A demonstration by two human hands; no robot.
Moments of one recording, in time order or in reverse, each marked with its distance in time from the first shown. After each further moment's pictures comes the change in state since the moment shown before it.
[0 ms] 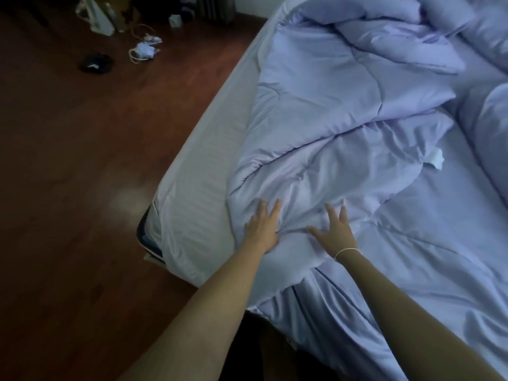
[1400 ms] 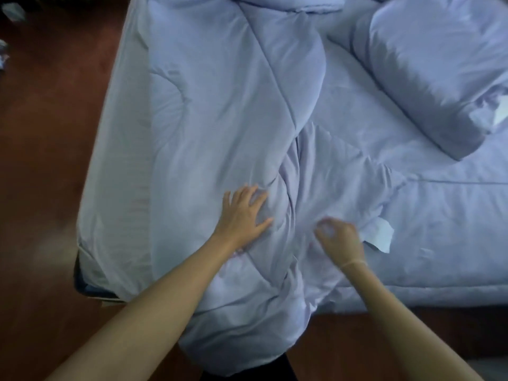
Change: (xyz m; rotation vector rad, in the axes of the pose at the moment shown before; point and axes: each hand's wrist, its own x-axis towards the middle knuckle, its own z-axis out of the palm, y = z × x) left_hand 0.006 0.024 0.014 0.198 0.256 0.709; right_hand -0.108 0.076 0.007 0.037 0.374 0.290
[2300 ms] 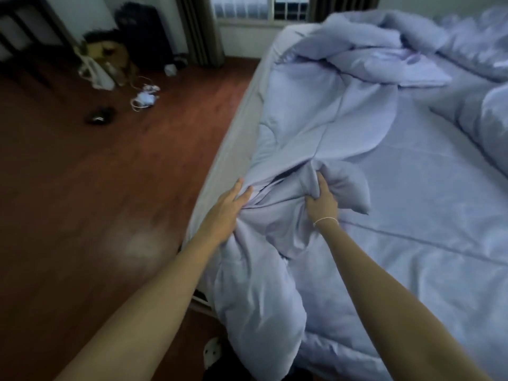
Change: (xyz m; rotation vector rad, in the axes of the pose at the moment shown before) left_hand -0.097 -0.166 -0.159 -0.046 0.123 -0.306; right_hand 0.045 -0.281 0.061 0.417 -0.138 -0.214
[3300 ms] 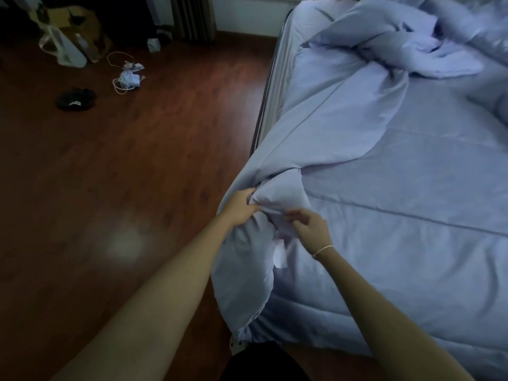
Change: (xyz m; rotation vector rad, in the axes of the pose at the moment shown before) left_hand 0.014 -0.216 -0.063 -0.507 -0.273 -0.237; right_hand -0.082 -0.112 0.226 0.028 -0.133 0.014
